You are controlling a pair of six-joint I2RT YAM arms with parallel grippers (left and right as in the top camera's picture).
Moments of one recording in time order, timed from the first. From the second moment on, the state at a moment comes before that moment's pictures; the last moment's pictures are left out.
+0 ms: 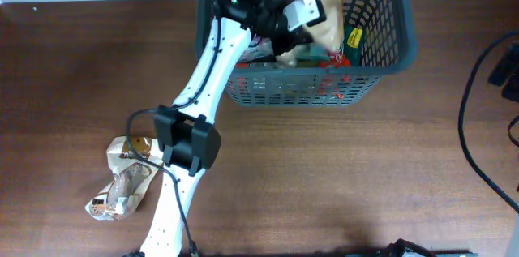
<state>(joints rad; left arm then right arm) -0.42 2.53 2.65 -1.10 0.65 0.79 -0.43 1.12 1.52 -0.80 0.07 -0.07</state>
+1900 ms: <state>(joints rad) 0.25 1.20 1.50 -1.49 0.03 0.34 -0.43 1.22 1.51 -0.75 0.10 -0.06</state>
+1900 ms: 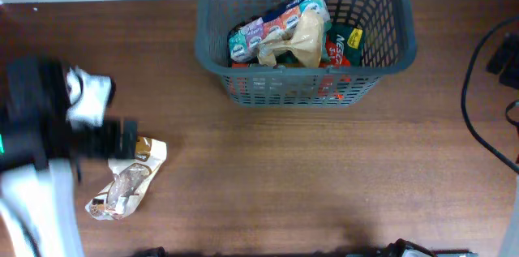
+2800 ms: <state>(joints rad) 0.25 0.83 0.73 -1.02 -0.24 0.54 -0.34 1.04 1.43 -0.84 0.20 -0.04</state>
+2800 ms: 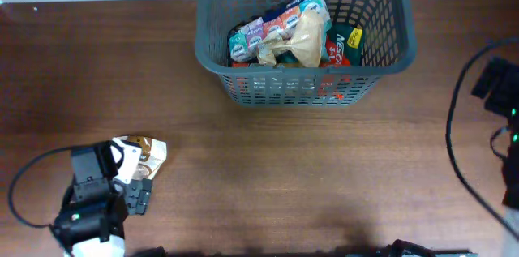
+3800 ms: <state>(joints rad) 0.25 0.96 0.57 -0.77 -0.08 0.56 -0.34 0.94 1.25 -0.72 0.34 -0.08</state>
